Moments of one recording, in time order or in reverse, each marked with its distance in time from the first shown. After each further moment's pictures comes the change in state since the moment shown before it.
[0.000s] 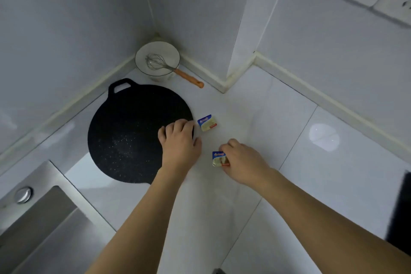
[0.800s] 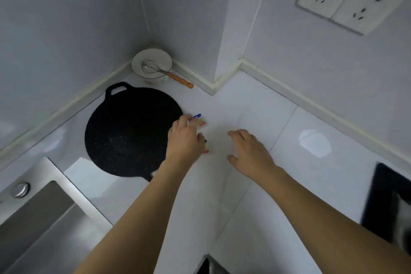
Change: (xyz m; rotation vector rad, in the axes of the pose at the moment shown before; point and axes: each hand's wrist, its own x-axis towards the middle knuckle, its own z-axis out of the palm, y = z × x) left_hand -0.022 0.036 -0.016 -0.146 -0.008 0.099; right_hand -0.044 0.024 -0.015 0.088 0.141 0.115
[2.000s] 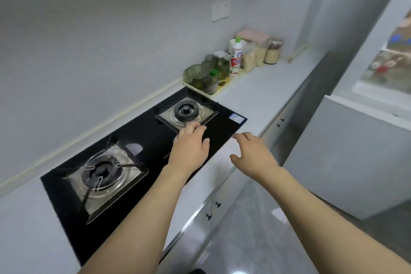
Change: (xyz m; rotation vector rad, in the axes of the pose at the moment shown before) left_hand -0.533 0.520 0.232 0.044 -0.575 1.527; right_hand -0.766 0.195 0.068 0.350 0.675 1.442
